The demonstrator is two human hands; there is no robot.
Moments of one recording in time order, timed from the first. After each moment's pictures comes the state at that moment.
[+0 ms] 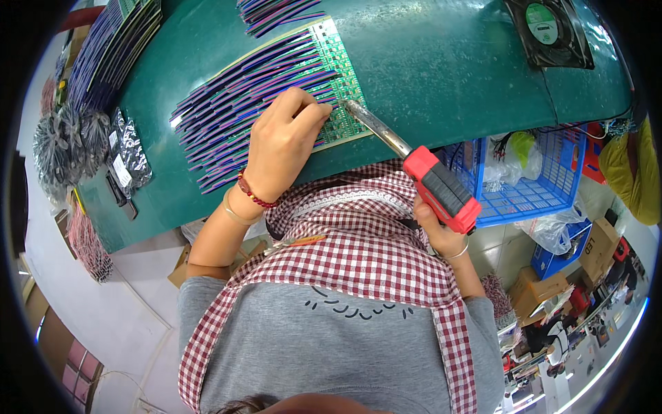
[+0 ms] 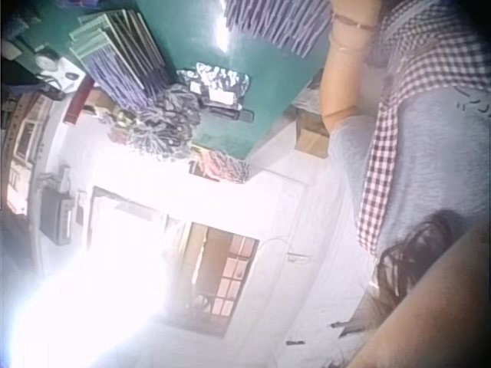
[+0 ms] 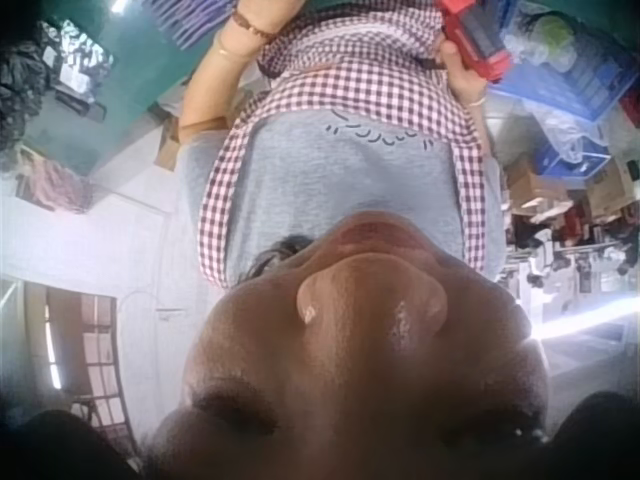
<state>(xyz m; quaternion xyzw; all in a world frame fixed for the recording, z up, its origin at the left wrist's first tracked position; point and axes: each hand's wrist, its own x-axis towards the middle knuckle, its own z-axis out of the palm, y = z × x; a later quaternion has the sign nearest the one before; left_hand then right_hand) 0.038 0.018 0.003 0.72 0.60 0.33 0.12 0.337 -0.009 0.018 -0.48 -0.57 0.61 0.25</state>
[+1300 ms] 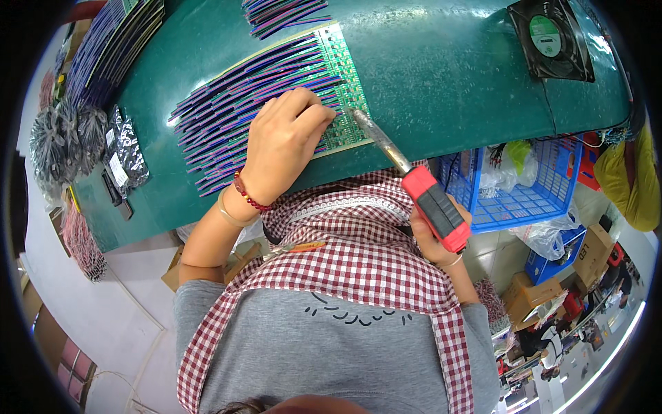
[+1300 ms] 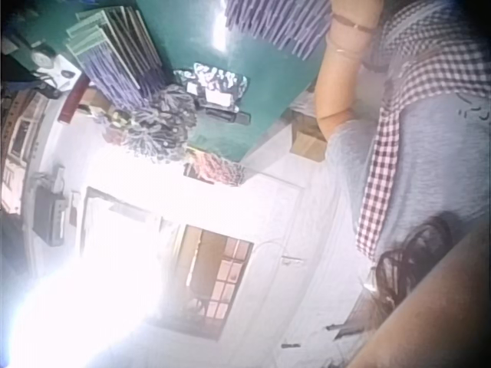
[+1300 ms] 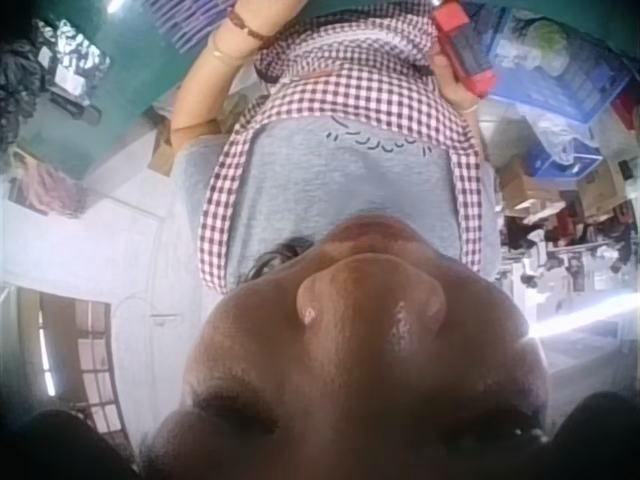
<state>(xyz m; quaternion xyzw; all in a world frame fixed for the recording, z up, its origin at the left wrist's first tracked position) 0.032 0.022 0.007 0.73 0.61 0.29 0.12 0.347 -0.014 0.004 -0.47 -0.71 0.47 0.25</state>
